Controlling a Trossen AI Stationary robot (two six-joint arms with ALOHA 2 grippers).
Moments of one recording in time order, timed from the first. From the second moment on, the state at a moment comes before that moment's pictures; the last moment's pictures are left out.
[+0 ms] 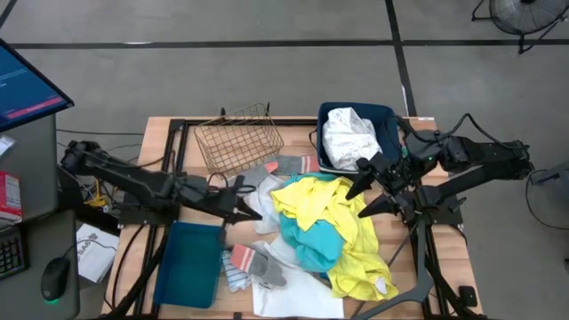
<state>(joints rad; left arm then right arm) -0.31 1.09 0.75 0.13 -0.08 0.02 0.17 1.01 1.25 -0.51 -0.37 0.45</state>
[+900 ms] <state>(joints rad) -0.35 1.60 0.75 0.14 0.21 0.08 0.27 1.03 1.25 -0.67 -0.37 0.26</state>
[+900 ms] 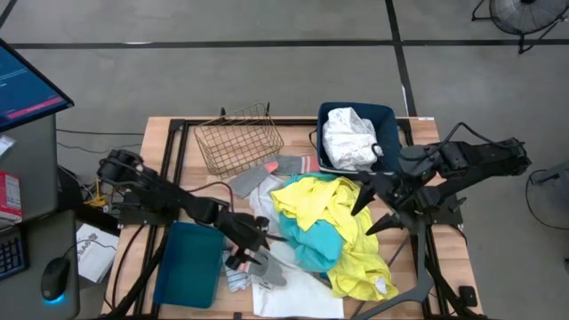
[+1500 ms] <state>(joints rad) -0.35 1.65 0.75 0.23 0.05 0.13 0.27 1.04 1.25 -0.71 -0.37 0.26</state>
